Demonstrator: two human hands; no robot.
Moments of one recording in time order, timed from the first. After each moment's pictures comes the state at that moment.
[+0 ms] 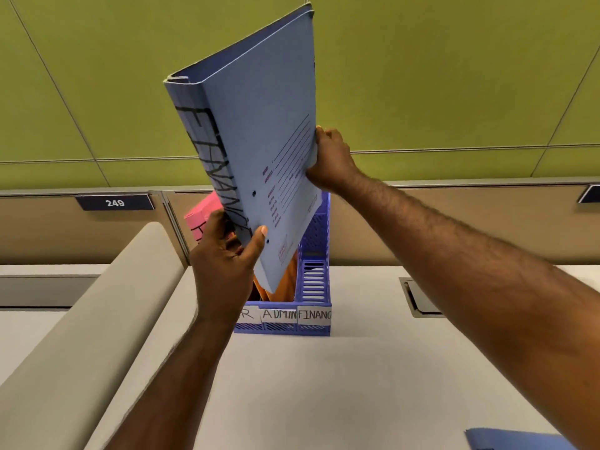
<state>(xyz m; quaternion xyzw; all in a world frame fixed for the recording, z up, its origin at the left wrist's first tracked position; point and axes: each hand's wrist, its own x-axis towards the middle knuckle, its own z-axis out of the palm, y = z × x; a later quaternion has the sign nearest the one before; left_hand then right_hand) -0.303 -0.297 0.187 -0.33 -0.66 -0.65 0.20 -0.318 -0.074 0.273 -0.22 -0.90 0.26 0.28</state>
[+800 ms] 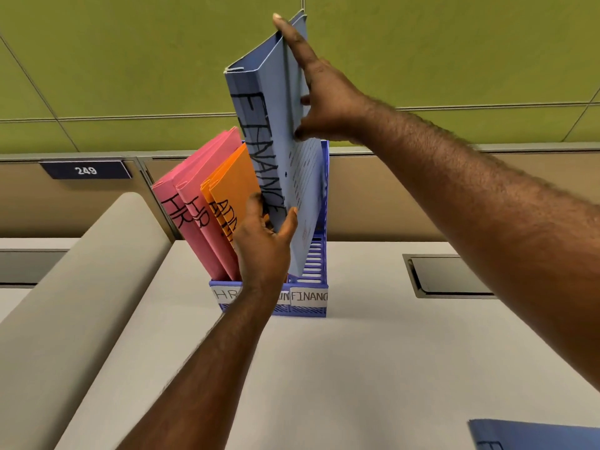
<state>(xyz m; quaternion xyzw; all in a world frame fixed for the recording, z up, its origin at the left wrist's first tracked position) -0.319 -0.209 0.126 -0.27 -0.73 -0.60 0.16 -0.314 -0.062 0.292 -0.05 -0.93 0.29 0.24</state>
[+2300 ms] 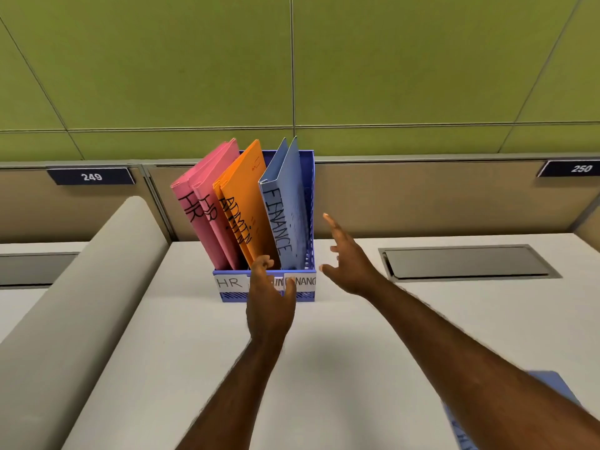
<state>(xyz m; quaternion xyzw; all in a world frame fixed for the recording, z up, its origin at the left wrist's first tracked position) -0.252 -0.266 0.051 -0.20 -0.82 -0.53 0.02 -0.186 -0.108 0.090 -0.19 -0.89 0.39 0.16</state>
